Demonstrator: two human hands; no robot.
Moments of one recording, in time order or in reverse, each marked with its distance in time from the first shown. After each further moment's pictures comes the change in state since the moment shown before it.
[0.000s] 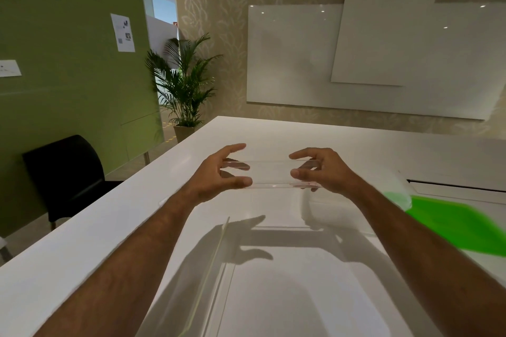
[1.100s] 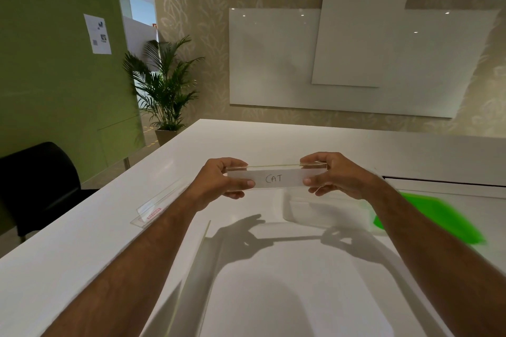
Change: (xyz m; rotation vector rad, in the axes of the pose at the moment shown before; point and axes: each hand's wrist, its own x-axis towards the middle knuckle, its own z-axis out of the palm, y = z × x) left_hand 0.020 0.009 0.042 -0.191 0.000 -0.190; right_hand -0.026 0.018 -0.057 0.211 -0.097 0.329
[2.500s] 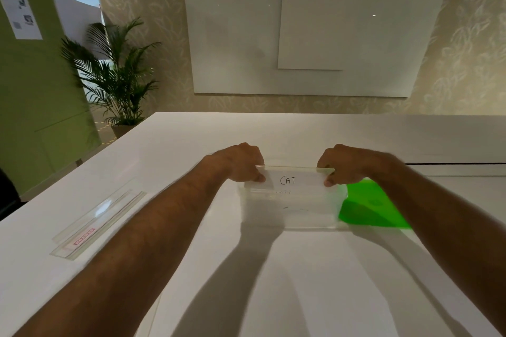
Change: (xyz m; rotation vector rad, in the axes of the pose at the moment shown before) left_hand 0.106 0.057 0.118 1.113 -0.438 0.132; right_hand -0.008 0.012 -0.096 -1.285 -0.054 0.164
